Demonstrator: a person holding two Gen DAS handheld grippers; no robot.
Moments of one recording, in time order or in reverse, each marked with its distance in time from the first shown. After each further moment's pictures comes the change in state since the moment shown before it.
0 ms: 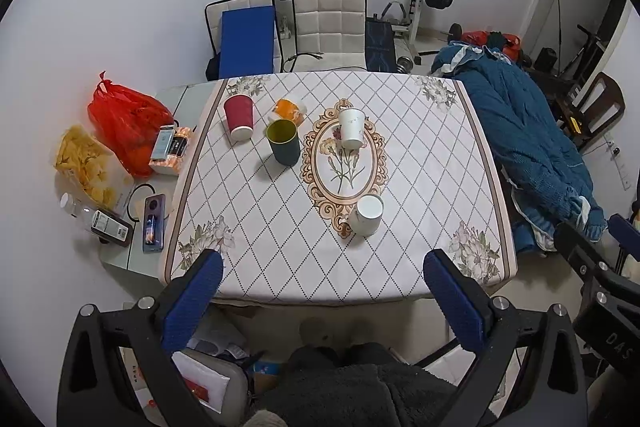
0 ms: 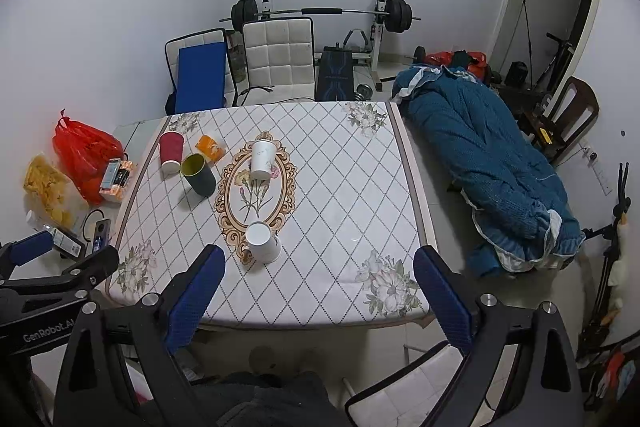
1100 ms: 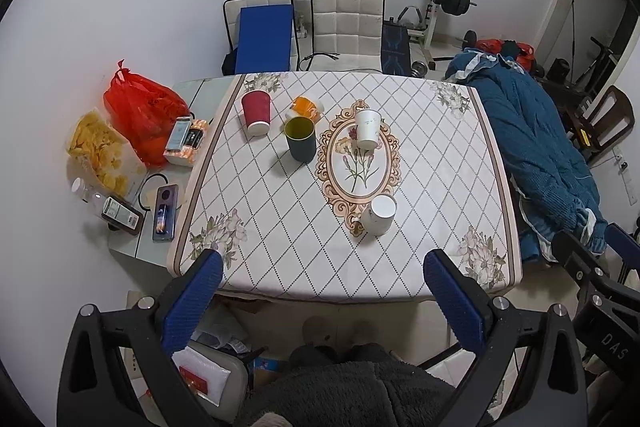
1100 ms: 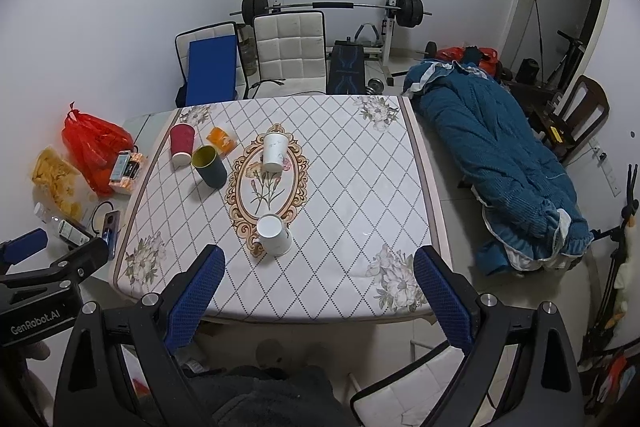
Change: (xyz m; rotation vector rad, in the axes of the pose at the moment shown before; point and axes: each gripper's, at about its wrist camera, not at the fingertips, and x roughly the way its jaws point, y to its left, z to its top) left arm -0.010 0.013 -0.009 -0.048 -0.003 0.033; right arm 0.016 0.012 -0.002 -0.013 0.024 0.043
